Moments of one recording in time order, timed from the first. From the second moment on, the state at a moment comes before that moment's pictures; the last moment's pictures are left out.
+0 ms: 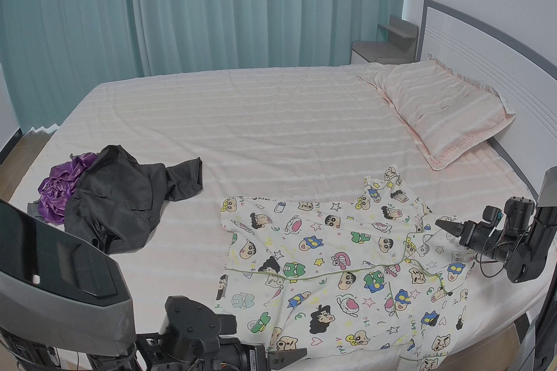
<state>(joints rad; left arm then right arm) -0.88 2.11 -0.15 -1.35 -0.18 -0.81 -0.22 2.23 -0.38 -1.40 0.57 0.34</state>
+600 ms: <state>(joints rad) -0.82 2.06 -0.14 -1.35 -0.15 -0.94 -0.22 2.23 -0.38 -1.40 0.58 0.34</state>
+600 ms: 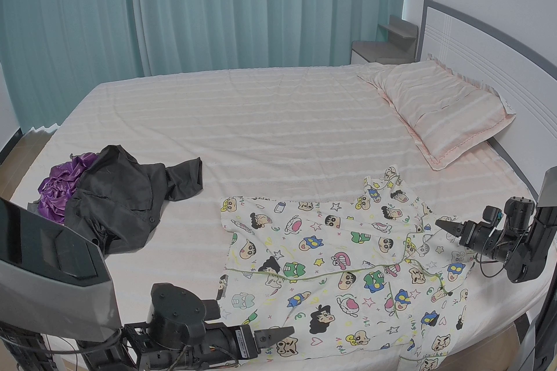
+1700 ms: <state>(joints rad) -0.85 2.26 -0.13 -1.35 0.19 -1.06 -0.22 2.23 -0.38 -1.40 0.57 0.34</state>
